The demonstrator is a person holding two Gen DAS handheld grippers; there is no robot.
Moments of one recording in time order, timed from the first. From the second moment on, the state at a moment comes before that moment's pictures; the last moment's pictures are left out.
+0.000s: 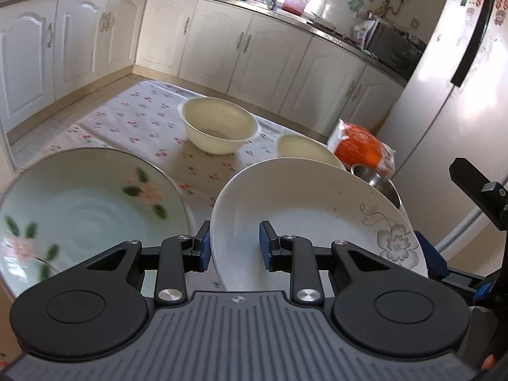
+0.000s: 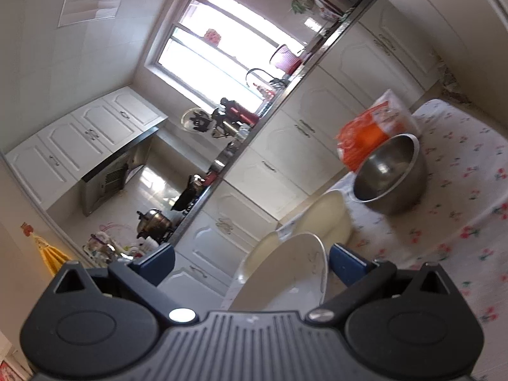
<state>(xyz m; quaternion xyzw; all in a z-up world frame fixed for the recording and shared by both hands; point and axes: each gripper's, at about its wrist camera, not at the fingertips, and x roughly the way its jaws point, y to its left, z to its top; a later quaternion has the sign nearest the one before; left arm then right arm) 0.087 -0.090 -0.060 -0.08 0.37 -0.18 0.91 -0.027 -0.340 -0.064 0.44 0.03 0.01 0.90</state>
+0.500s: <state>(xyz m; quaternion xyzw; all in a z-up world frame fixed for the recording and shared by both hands) 0.100 -0.006 -0.047 -0.10 0.34 -0.10 0.93 0.035 -0.274 -0.060 0.44 0.07 0.10 0.89</state>
